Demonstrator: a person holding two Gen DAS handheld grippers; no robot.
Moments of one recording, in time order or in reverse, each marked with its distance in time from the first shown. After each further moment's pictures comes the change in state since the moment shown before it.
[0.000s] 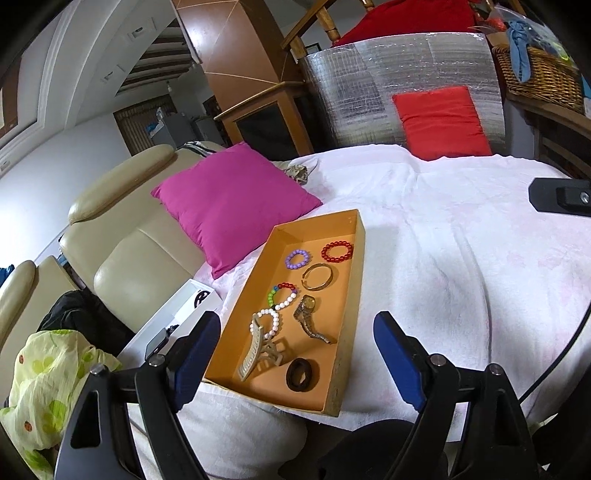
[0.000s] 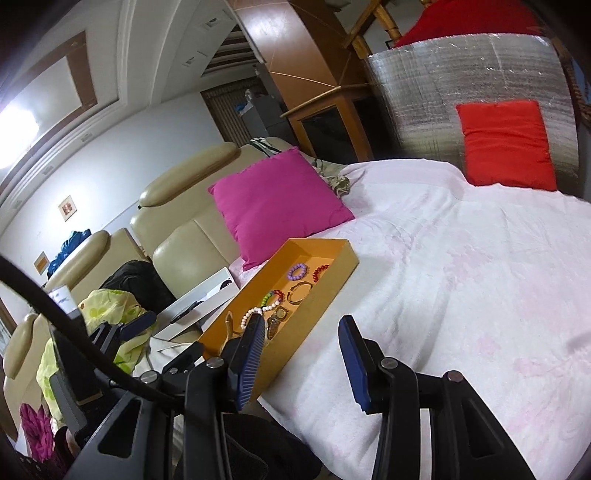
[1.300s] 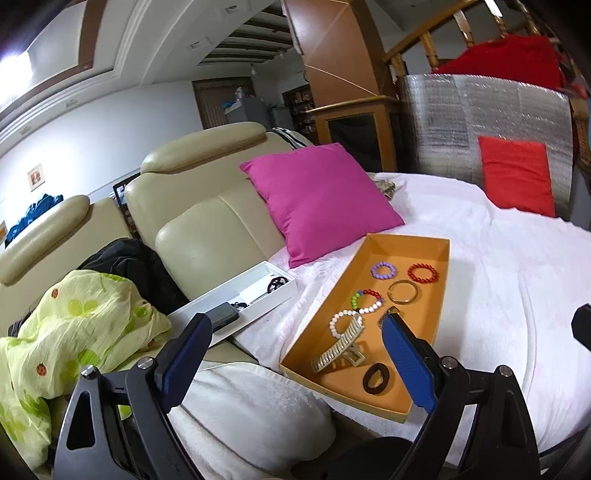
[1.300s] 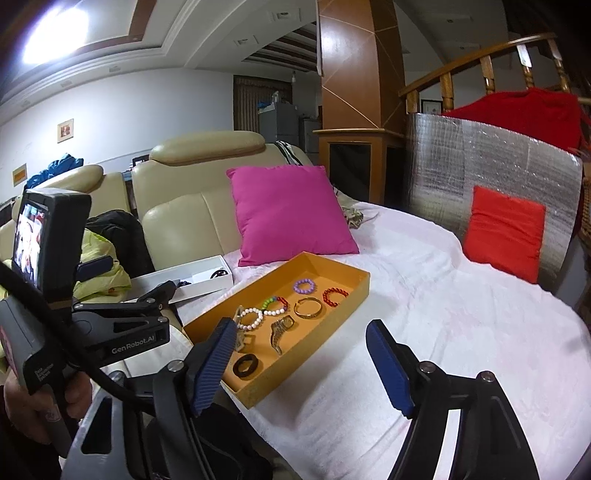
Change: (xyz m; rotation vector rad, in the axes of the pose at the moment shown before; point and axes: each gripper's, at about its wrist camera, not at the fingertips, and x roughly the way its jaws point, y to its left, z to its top) left arm -0.015 0.110 -0.024 -0.274 -0.023 0.169; right arm 0.016 0.138 -0.031 -0.331 -0.076 -0.198
